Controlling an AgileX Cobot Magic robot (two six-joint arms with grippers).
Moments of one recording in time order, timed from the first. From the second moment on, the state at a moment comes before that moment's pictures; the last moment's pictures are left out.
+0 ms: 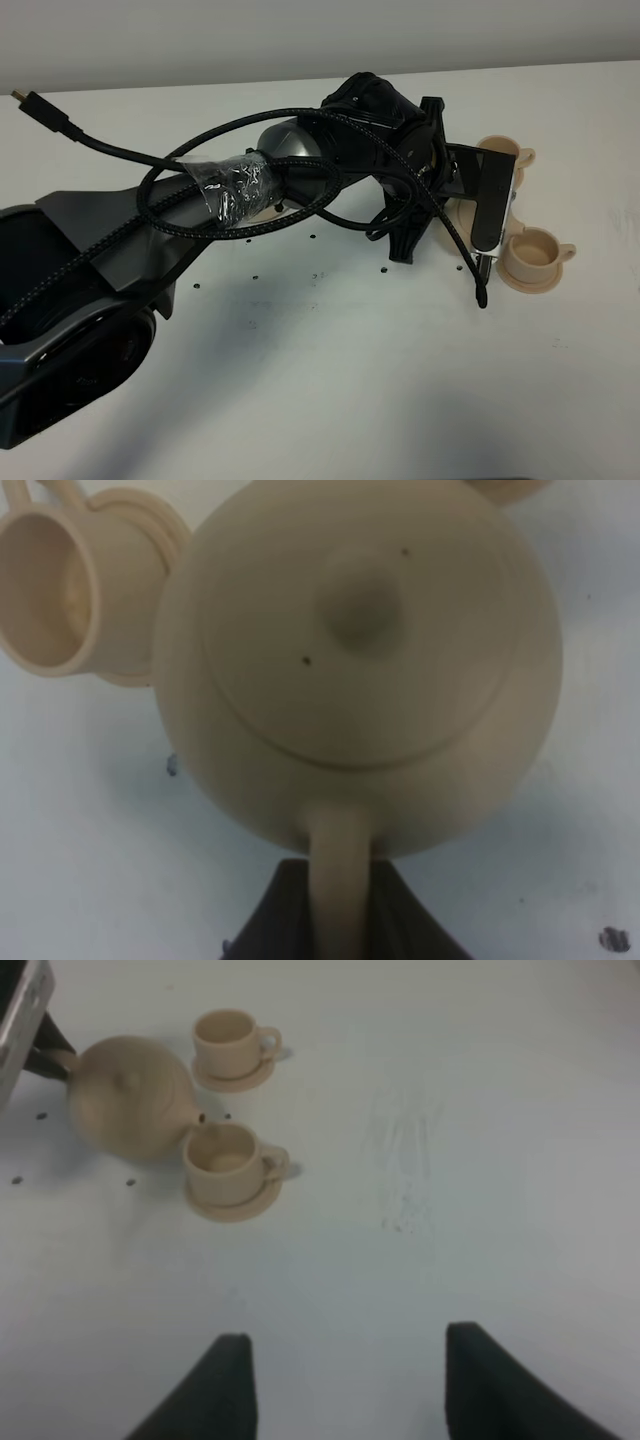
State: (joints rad) left arm -0.81 2.28 -1.86 0.17 0.64 1.00; right arm -0.07 -0.01 -0.49 0.10 1.09 -0.11
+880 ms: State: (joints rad) left arm -0.85 2.28 -1.86 0.34 0.60 0.91; right arm -0.07 -0.01 -0.49 0.10 1.09 -0.11
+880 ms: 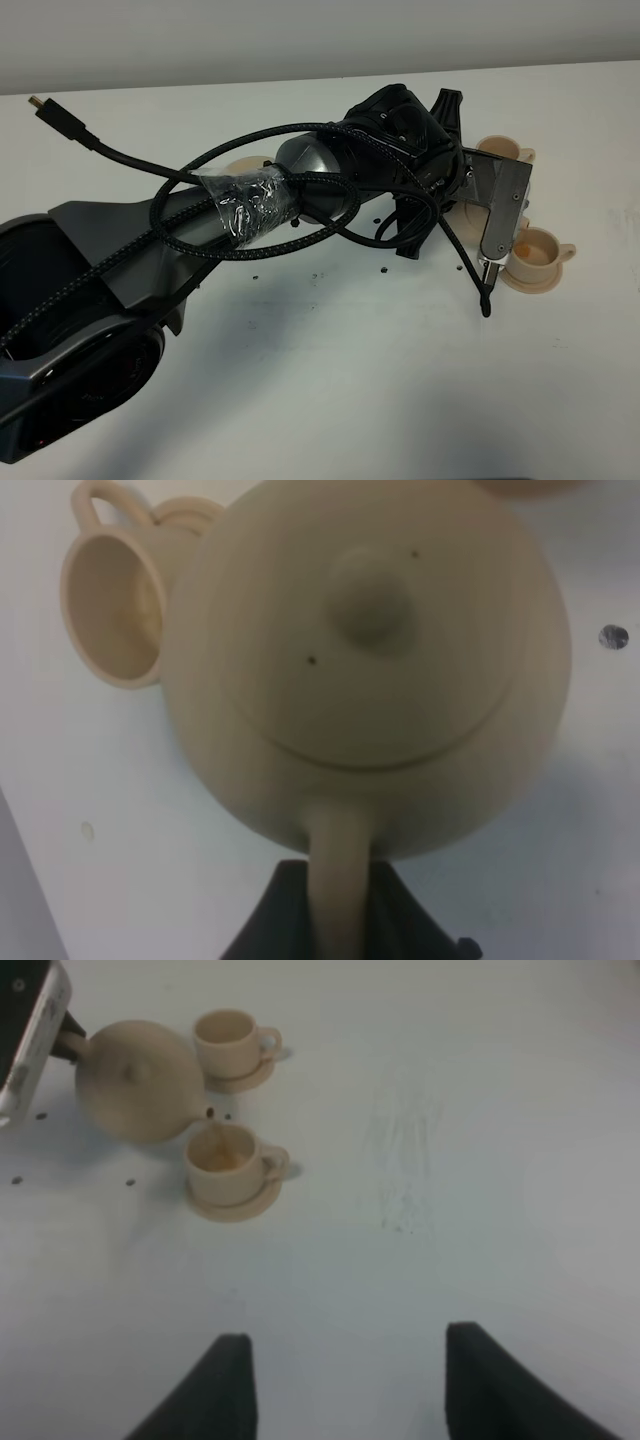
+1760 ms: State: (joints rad) left arm -0.89 2.27 -1.86 0.49 0.58 0.92; right arm -0.07 -0.01 -0.49 0.10 1.09 -0.11
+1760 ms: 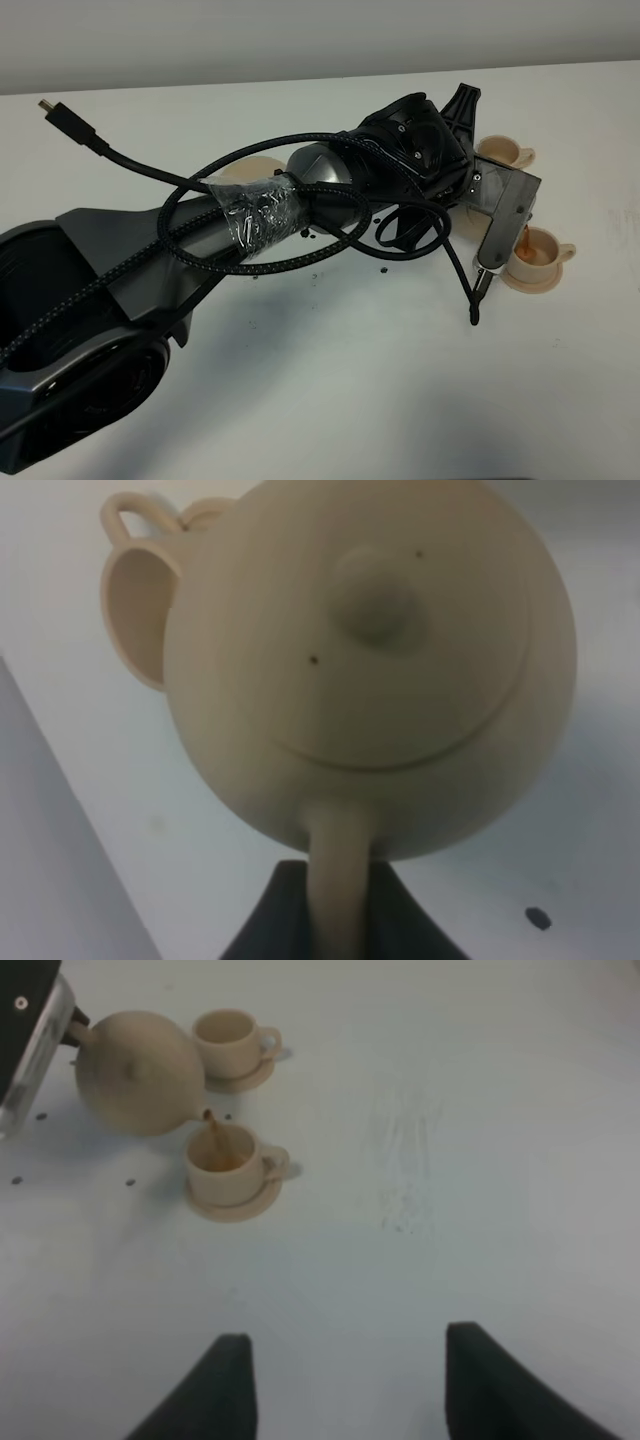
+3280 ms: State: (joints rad) left arm -0.92 2.27 -1.86 0.65 0.56 0.94; right arm -0.07 -0.01 -0.49 0.10 1.09 -0.11
